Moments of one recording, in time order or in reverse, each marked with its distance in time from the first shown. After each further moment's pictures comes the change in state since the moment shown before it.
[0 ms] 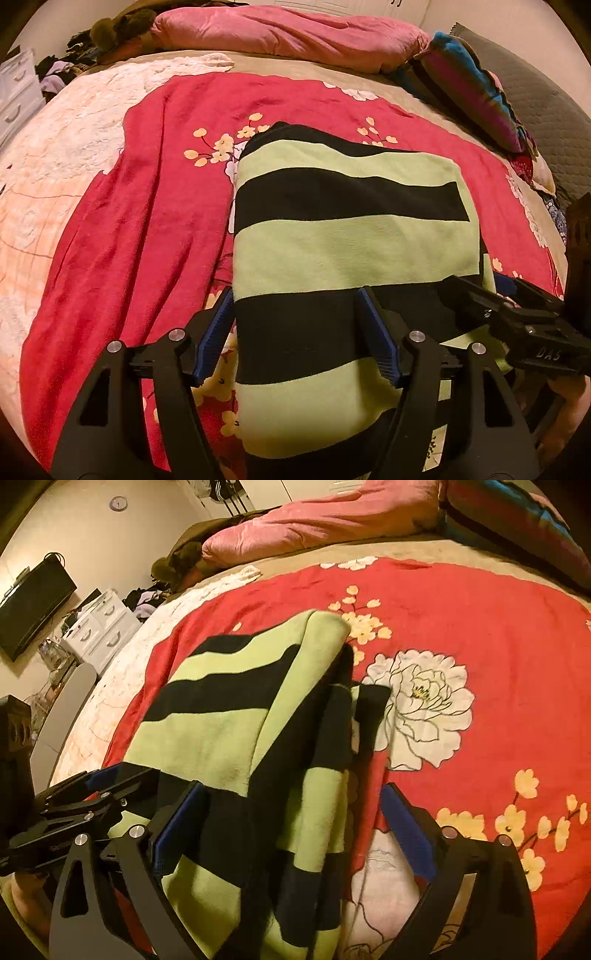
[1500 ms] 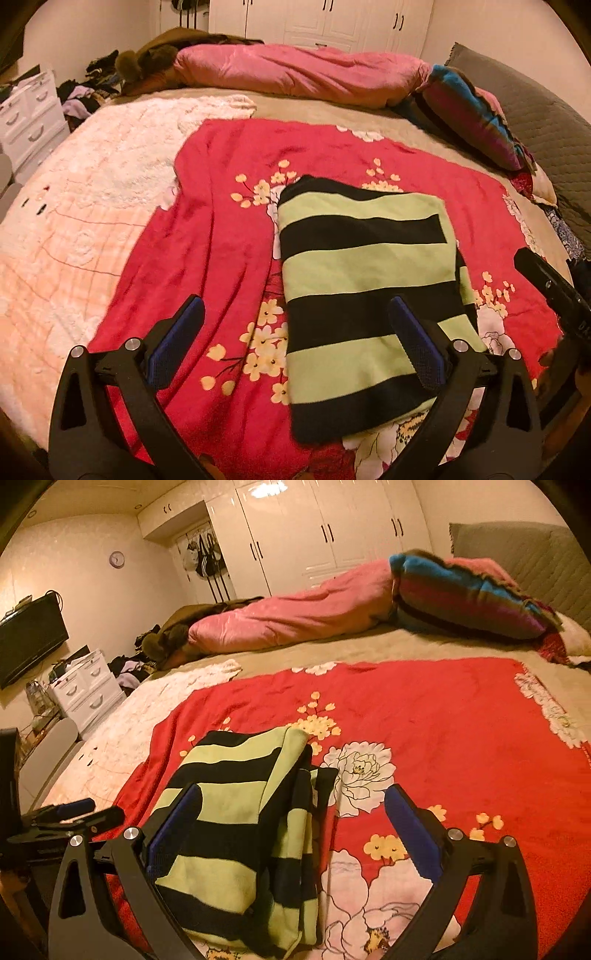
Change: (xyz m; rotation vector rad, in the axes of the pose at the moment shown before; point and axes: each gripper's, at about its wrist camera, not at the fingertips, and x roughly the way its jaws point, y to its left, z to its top) left arm -0.077 0.012 -0.003 0.023 -0.125 0.068; right arm -0.100 0.022 -0.017 -0.002 -0.361 -0.152
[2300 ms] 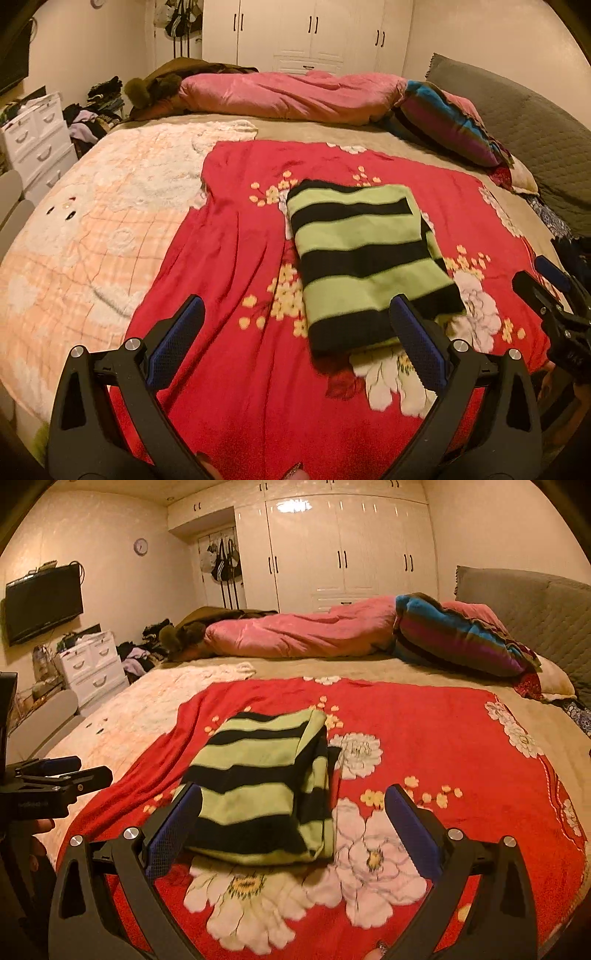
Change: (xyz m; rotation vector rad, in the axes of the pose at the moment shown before) left arm -0.084 0.017 -0.055 0.055 -0.074 -0.015; right arm -0.094 0.052 -0.056 -0.138 -0.056 -0.060
